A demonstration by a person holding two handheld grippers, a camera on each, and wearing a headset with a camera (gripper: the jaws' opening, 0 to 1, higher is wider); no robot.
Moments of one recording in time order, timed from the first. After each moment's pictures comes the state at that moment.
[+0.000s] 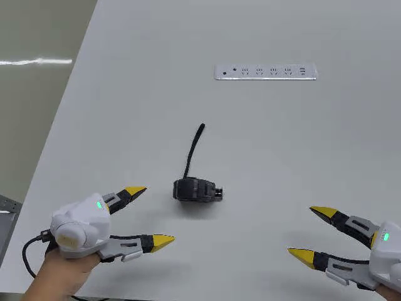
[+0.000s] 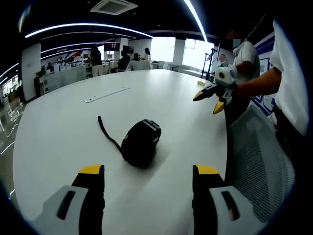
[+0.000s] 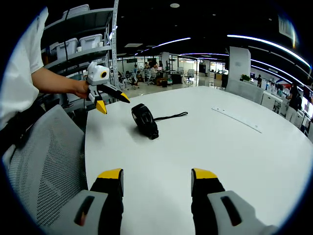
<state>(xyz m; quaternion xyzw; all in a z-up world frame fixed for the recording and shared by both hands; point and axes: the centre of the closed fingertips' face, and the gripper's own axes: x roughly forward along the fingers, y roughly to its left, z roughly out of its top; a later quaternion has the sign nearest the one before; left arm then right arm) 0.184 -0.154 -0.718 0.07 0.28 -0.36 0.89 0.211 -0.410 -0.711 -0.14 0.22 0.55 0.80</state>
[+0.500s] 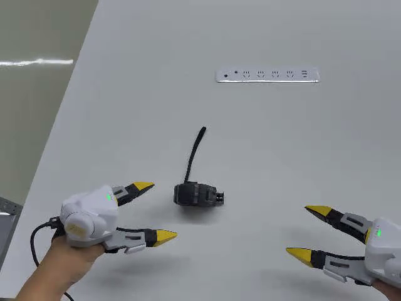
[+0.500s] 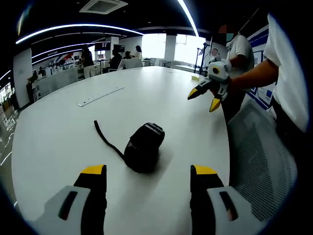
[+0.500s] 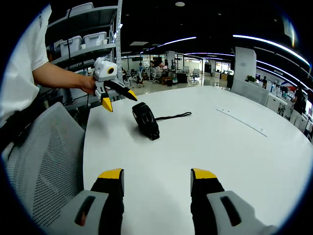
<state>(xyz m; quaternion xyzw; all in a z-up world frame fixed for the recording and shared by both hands) 0.204 -0.159 -0.718 0.10 0.28 -0.39 0.87 0.221 -0.399 -0.718 -0.14 0.21 0.57 0.78</state>
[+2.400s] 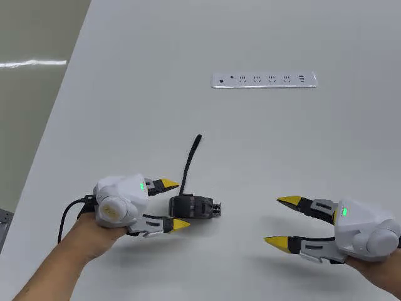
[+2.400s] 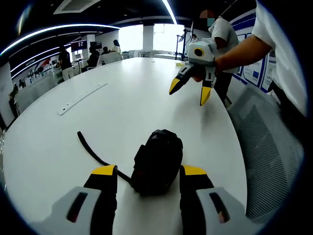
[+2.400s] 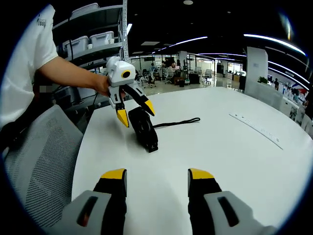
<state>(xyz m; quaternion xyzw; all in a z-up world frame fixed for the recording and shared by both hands) 0.251 -0.193 -0.748 0.16 0.29 -0.47 0.82 0.256 -0.353 -0.727 -0.14 0.21 0.62 0.74</state>
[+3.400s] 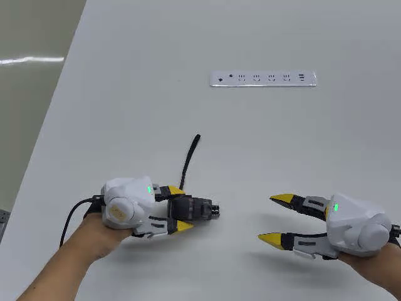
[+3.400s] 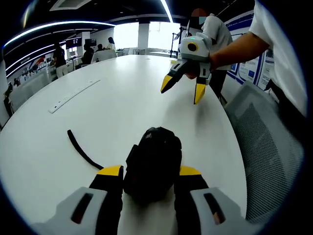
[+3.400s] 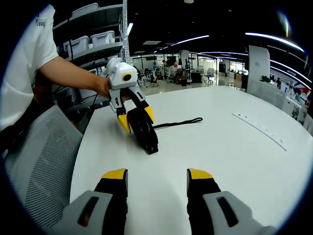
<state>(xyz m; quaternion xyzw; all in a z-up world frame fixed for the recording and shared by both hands) 0.249 -0.204 -0.761 0.15 0.30 -0.49 0.81 0.259 -0.345 -0.732 -0.14 0.22 0.62 0.74</state>
